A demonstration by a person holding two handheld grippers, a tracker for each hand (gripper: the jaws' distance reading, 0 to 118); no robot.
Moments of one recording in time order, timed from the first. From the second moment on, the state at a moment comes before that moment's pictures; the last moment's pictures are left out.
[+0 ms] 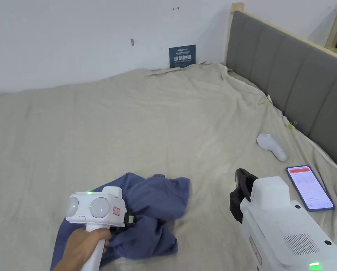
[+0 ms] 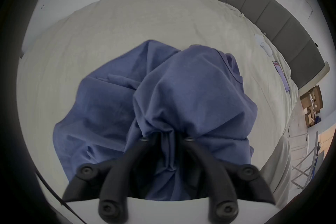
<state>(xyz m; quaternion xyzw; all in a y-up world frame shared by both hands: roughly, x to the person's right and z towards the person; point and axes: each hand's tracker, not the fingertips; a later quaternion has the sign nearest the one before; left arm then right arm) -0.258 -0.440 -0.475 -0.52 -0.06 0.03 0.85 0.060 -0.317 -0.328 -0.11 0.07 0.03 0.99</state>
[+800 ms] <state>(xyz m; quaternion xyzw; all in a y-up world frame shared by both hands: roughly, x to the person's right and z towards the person) -0.324 -0.290 -0.303 -0.03 0.10 0.02 0.99 0.047 -0.275 -0.323 -0.05 0.09 0.03 0.99</state>
